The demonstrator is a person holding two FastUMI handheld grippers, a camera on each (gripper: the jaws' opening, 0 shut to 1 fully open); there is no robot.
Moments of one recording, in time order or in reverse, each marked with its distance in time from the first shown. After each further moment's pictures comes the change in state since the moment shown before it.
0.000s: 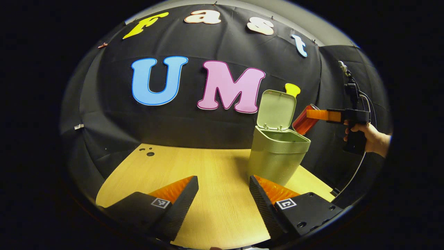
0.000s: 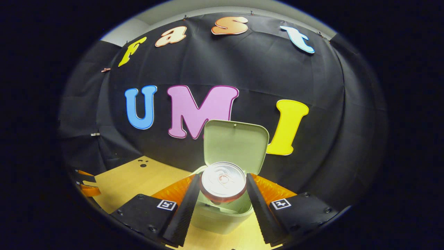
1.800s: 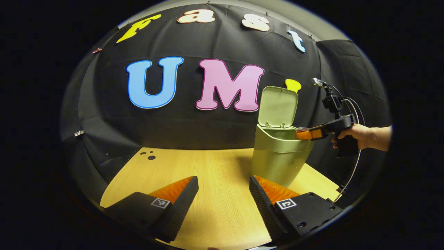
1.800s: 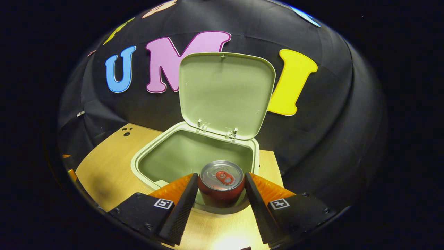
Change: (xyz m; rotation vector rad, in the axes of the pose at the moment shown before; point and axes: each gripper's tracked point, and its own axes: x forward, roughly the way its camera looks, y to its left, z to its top) left arm 0.018 -0.002 0.001 0.042 0.009 0.005; right arm 0.056 -0.024 -0.102 -0.017 0.352 -0.043
